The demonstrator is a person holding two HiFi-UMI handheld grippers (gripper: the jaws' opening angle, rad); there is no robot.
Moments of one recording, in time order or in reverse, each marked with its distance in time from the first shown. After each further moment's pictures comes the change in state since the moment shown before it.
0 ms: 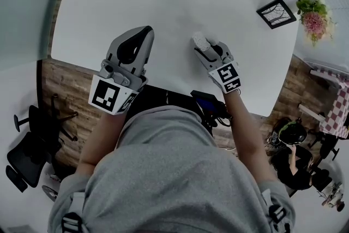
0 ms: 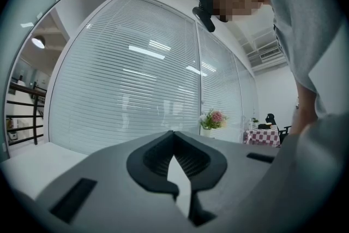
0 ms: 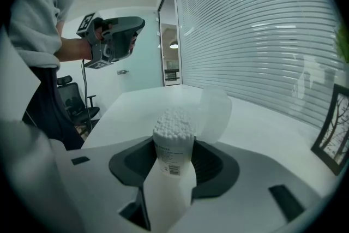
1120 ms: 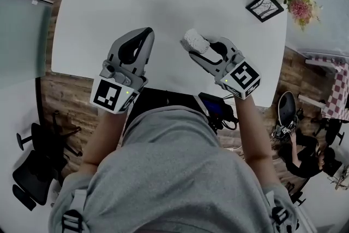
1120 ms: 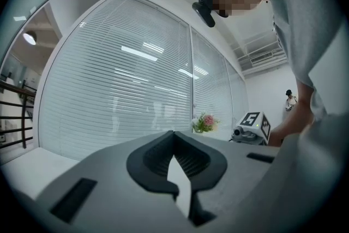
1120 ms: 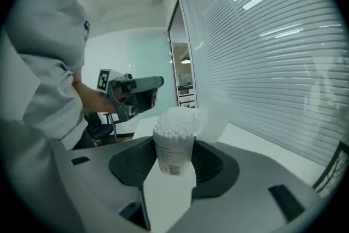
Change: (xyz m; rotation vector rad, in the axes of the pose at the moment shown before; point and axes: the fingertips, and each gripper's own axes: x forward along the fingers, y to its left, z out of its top) left arm -0.004 -0.005 0.014 0.016 -0.024 -0.101; right arm -0.062 0.041 0.142 -0.022 -0.156 0.147
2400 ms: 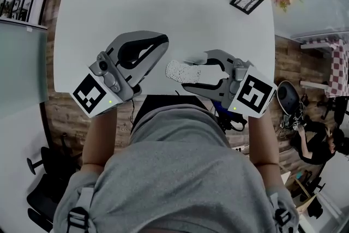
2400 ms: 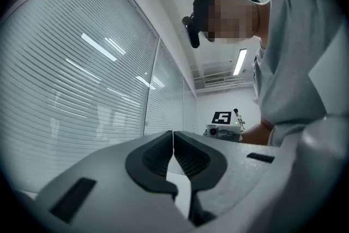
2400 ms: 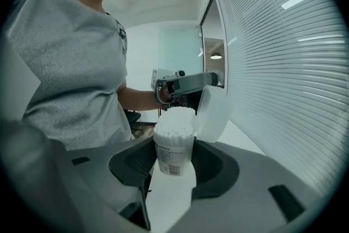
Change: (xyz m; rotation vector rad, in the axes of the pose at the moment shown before) left arm 0.010 -0.072 0.094 -0.026 -0.115 -0.559; right arm -0.044 0.098 0.081 -0.200 0.151 0.238
